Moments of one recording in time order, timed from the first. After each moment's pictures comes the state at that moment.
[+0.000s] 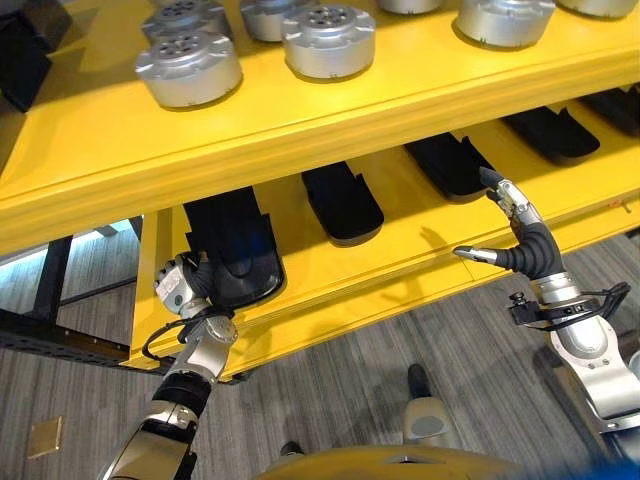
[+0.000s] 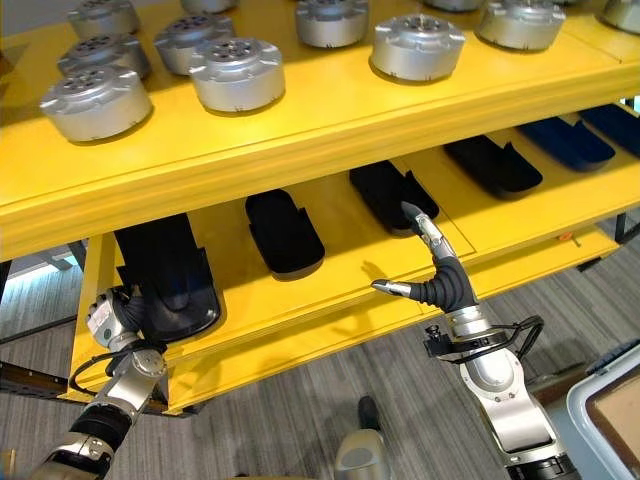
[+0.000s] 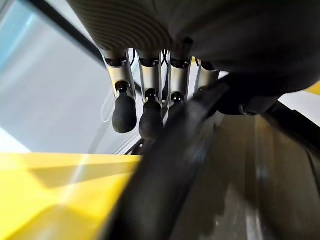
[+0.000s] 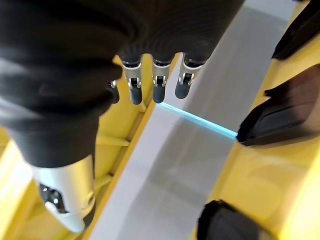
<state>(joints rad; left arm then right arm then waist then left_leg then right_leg) -0.26 0.44 -0.21 0.61 0.25 0.20 0.92 0.08 -0.66 0.06 -0.28 0.11 -0.28 -0.10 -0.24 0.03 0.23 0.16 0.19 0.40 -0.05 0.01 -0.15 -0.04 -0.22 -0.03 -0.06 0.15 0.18</state>
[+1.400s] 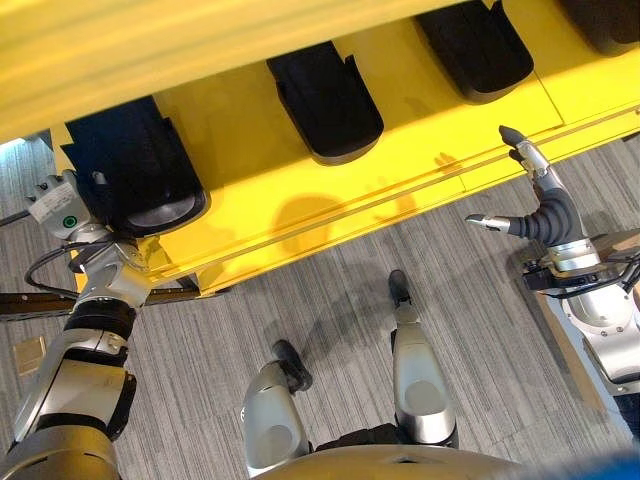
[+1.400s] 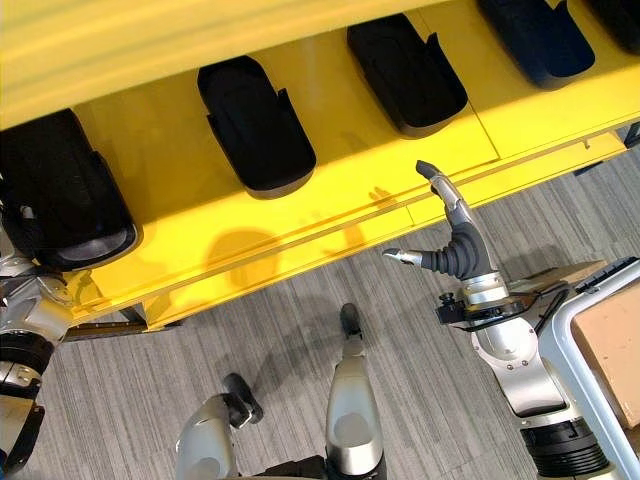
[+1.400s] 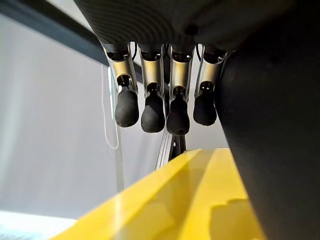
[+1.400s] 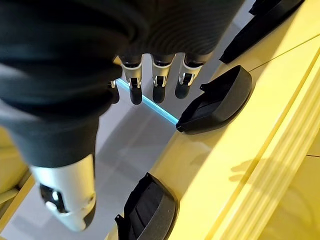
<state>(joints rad) -0.55 0.80 -0.19 0.78 0.41 0.37 0.81 -0.07 -0.74 0.05 -0.21 0.05 -0.30 -0.16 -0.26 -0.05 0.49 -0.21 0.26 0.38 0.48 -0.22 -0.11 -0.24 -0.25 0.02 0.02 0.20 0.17</state>
